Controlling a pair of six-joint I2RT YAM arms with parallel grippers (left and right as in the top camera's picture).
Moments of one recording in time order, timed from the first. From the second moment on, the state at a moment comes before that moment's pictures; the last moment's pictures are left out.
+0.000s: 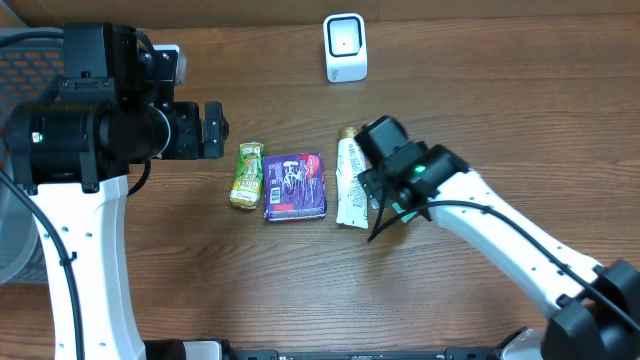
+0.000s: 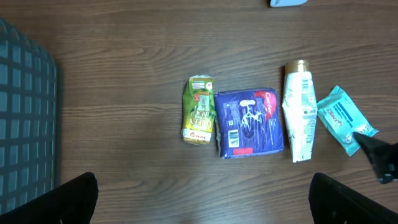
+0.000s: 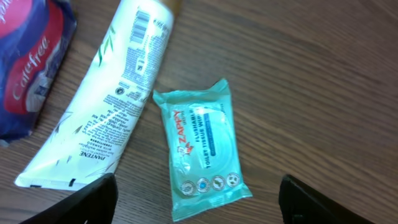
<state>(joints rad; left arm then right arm) 0.00 1.53 2.05 -1.57 0.08 -0.01 0.65 1.63 1.27 -0.85 0.29 0.13</state>
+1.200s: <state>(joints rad) 0.00 1.54 2.05 -1.57 0.08 -0.01 0.67 1.90 1.27 -0.86 0.34 0.10</state>
